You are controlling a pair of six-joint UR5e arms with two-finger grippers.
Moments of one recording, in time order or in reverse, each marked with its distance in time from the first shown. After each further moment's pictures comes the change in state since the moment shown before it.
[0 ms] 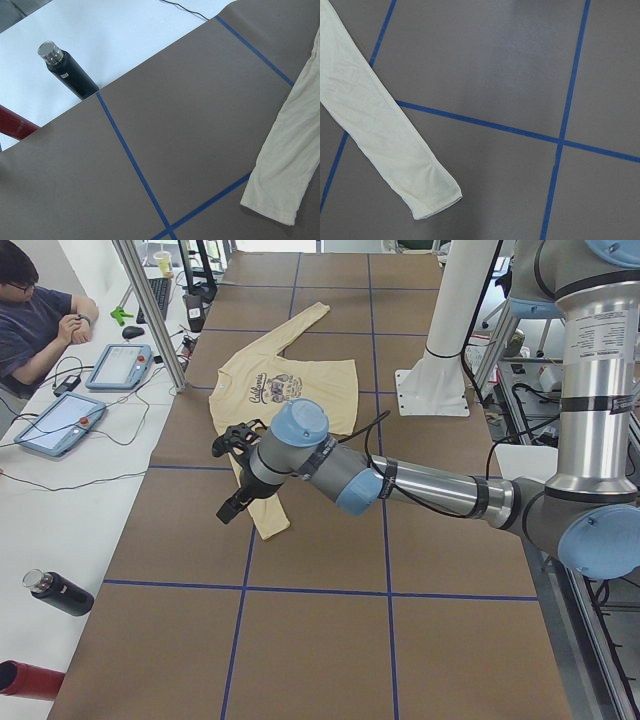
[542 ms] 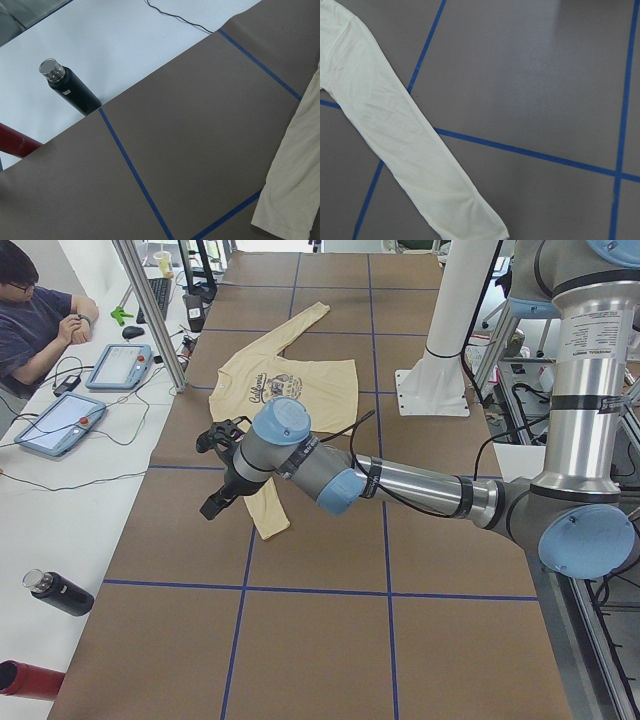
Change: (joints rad) left arm -0.001 -0.016 0.013 -0.012 -0.002 0.005; right arm -0.194 -0.034 -0.029 0.353 -0.062 0.370
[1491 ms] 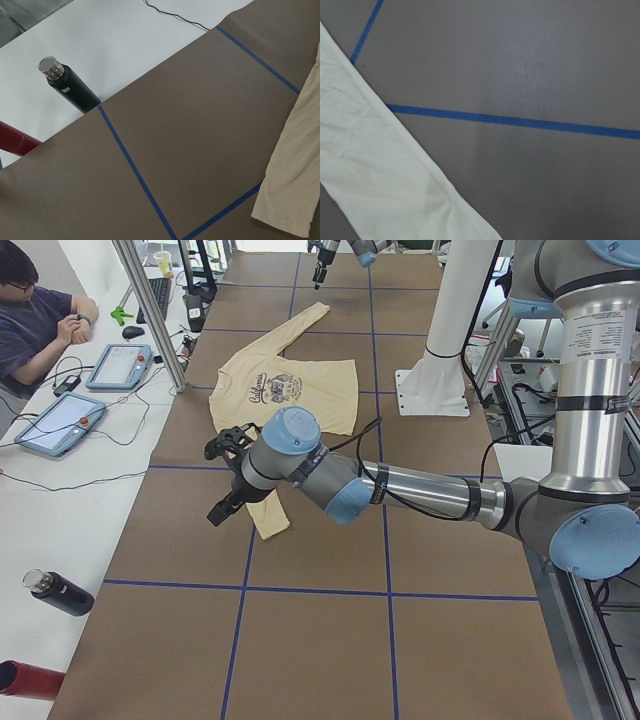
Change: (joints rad) left arm 0.000 0.037 0.001 -0.042 -0.002 0.001; right arm -0.312 -0.052 -0.360 0.655 -0.303 0.379
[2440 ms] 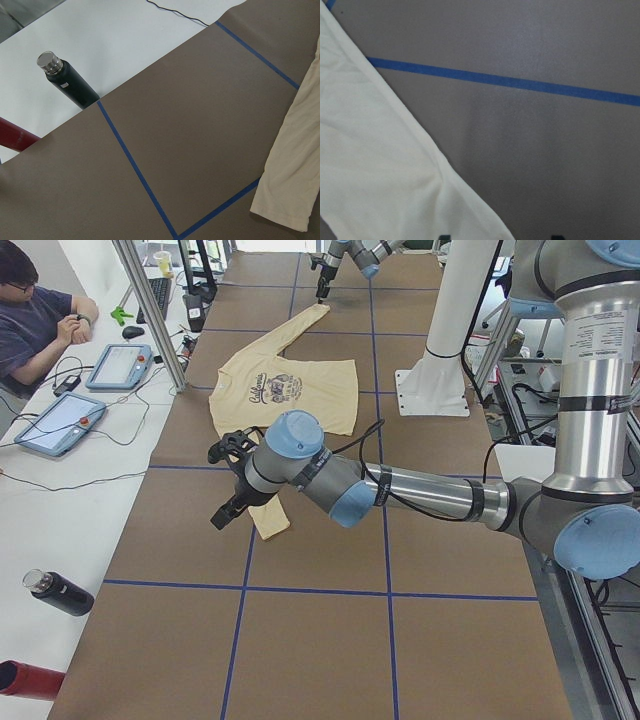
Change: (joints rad) left arm 0.000 0.014 -0.003 -0.001 -0.001 0.004; right arm -0.108 0.021 -0.076 0.028 -0.080 0.001
